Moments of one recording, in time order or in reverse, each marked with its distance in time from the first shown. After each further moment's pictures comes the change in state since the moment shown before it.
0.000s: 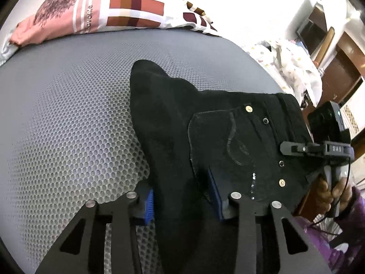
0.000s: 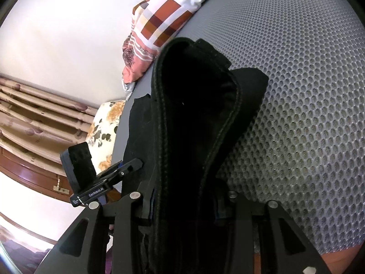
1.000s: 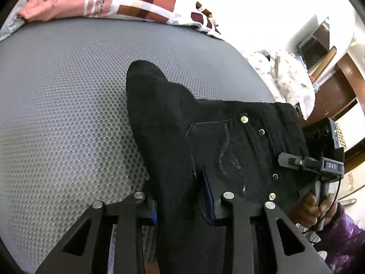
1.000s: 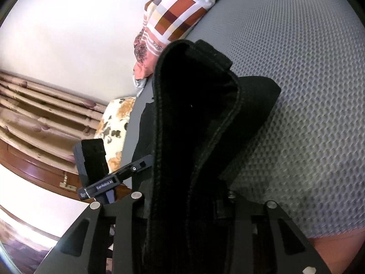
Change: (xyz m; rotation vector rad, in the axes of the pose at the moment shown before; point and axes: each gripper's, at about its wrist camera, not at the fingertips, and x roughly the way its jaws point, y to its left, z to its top) left arm -0.015 0.017 -0.002 -0.123 0.015 -0.095; right arm 0.020 0.037 -0.007 0.003 0.004 0.061
